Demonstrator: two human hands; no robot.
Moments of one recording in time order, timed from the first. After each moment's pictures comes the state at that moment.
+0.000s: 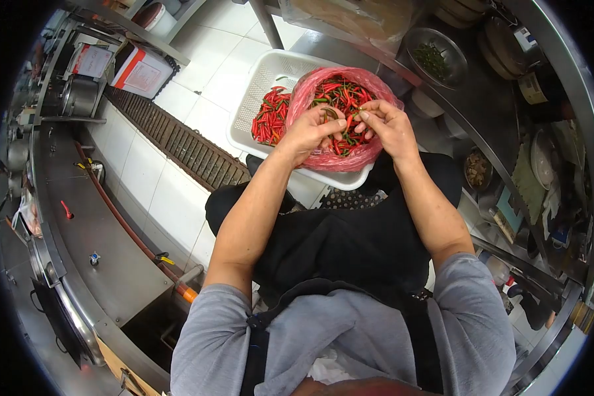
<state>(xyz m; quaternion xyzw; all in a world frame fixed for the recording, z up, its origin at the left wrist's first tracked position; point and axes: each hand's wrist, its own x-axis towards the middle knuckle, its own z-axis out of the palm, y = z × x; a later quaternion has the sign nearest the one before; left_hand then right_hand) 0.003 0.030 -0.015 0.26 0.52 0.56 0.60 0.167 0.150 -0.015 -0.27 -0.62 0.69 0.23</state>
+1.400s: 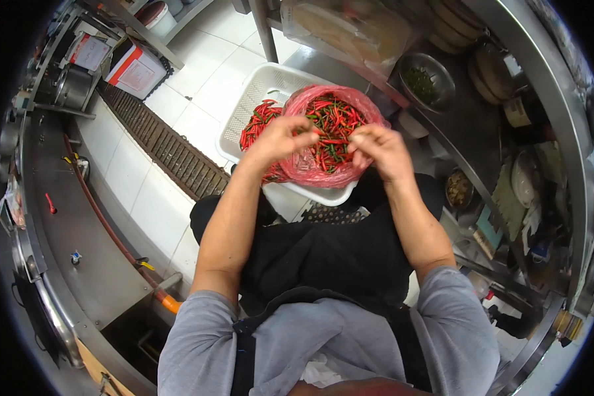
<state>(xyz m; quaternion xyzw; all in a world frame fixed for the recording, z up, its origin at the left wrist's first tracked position) -0.039 0.022 -0.017 0.43 0.63 0.46 0.44 0.177 0.144 0.032 -0.28 -0.58 0.75 0.16</state>
